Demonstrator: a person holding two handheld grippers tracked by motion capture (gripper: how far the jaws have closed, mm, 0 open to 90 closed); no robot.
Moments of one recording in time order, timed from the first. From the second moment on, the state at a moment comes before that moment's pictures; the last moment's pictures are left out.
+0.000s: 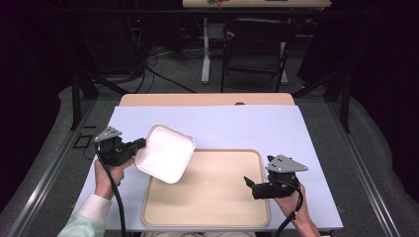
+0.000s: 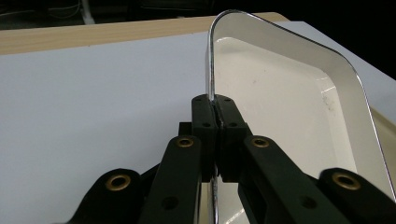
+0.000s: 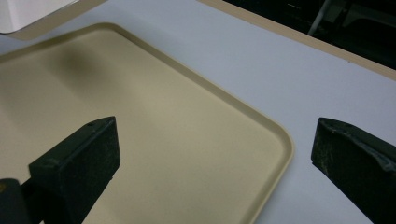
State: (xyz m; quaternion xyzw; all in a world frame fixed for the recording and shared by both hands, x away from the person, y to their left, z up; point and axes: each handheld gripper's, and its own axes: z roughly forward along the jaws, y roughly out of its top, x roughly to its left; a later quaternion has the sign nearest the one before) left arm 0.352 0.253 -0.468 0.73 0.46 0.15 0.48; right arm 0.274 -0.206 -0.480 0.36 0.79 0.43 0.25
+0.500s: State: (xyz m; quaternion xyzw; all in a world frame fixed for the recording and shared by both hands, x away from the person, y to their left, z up) left arm 0.351 0.220 -0.469 0.74 0.43 0.14 0.49; right arm 0.288 -0.175 -0.480 0.34 0.80 0.44 0.23
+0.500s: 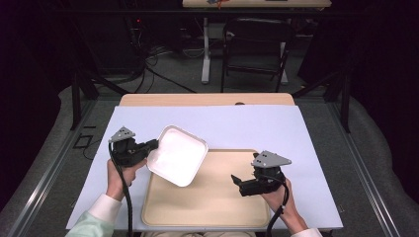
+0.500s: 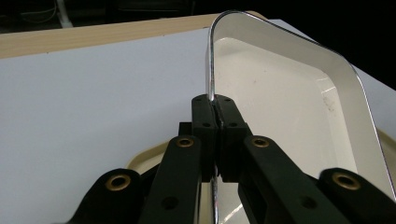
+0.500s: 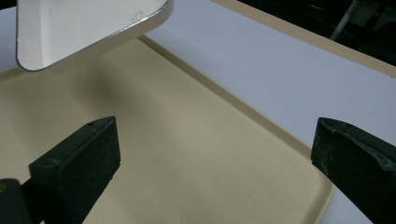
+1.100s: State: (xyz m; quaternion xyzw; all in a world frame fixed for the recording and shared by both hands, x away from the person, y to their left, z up) left arm 0.348 0.189 -0.471 0.75 0.41 0.14 0.50; right arm 0.308 -0.125 -0.483 0.31 0.81 0.47 0.18
